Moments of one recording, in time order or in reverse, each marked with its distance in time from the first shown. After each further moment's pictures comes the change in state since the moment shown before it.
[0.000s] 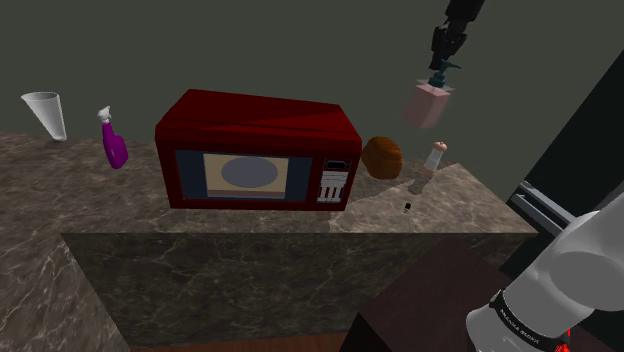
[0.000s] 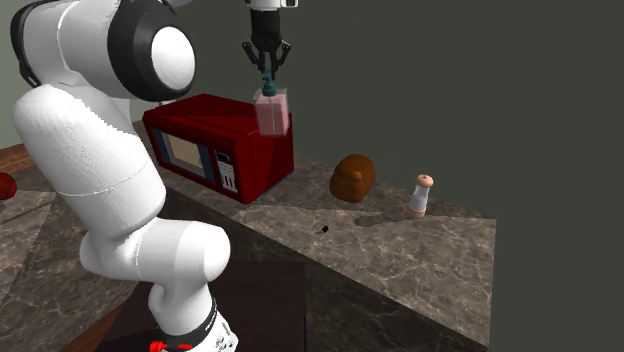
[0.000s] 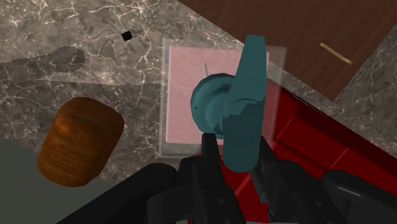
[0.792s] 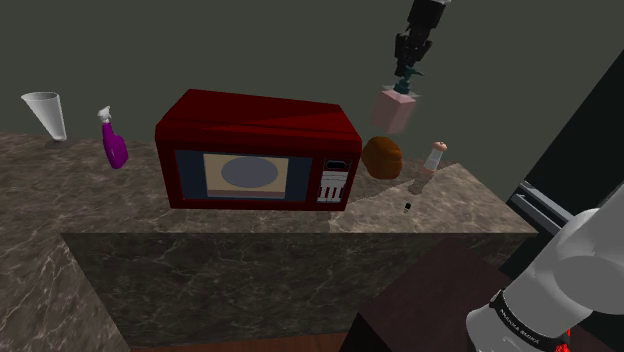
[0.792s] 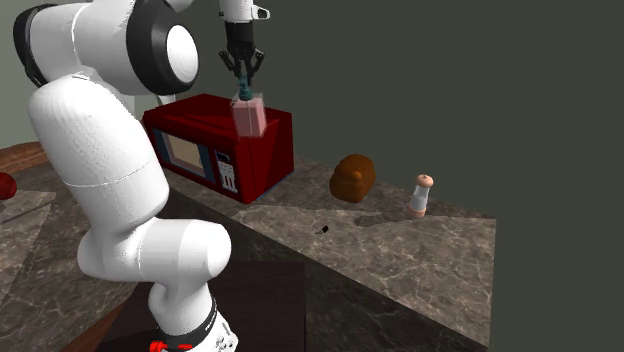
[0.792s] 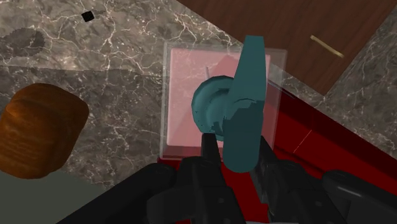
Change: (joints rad) arm 0.073 0.063 0.091 -0.011 0.013 0.078 0.163
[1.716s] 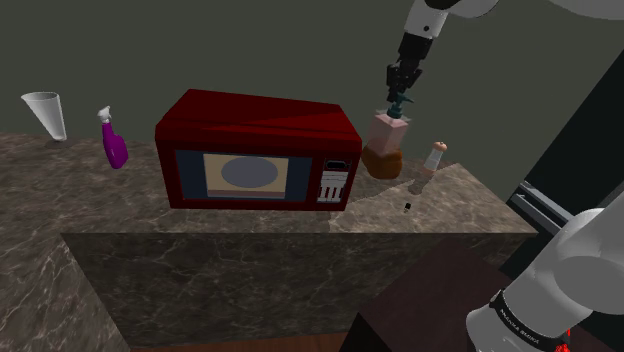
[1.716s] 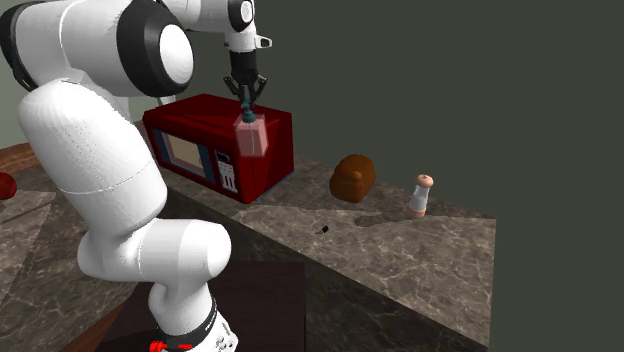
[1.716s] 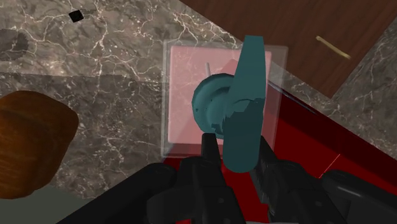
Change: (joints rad) arm 0.000 -0.050 0.002 -0.246 -0.006 0.196 -0.003
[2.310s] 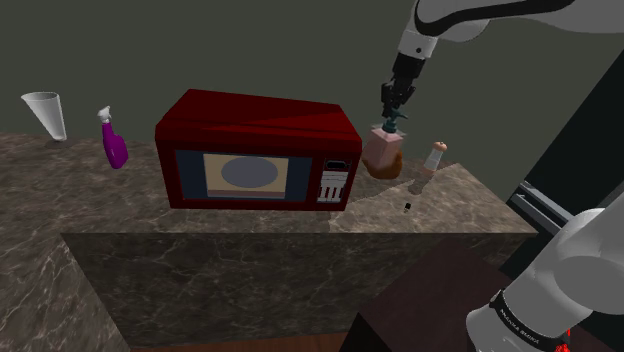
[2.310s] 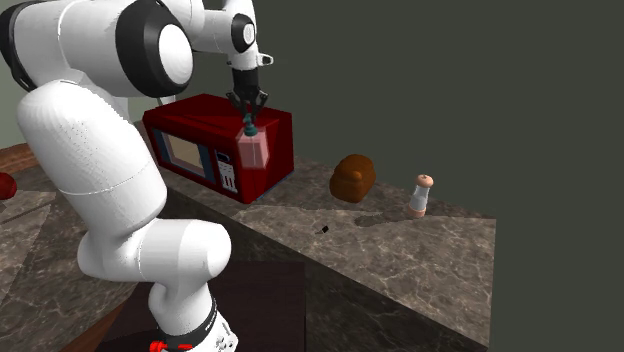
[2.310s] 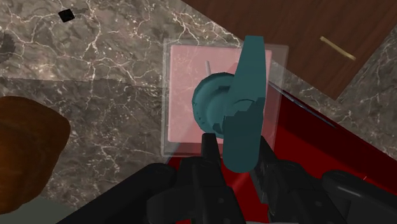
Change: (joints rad) arm 0.000 -0.005 0.000 -0.128 0.000 0.123 -0.004
